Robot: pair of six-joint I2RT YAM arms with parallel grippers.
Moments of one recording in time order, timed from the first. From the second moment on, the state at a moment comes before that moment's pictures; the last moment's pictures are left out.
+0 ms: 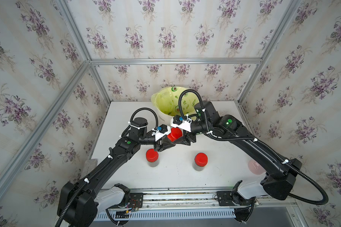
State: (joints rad) left arm -0.43 1.15 0.87 -0.21 0.88 0.51; right arm 0.80 1.44 1.57 -0.82 -0.56 -0.54
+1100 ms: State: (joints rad) left arm -0.43 1.15 0.88 -0.22 0.83 0.50; right arm 0.82 1.38 1.51 -0.75 -0.33 0.18
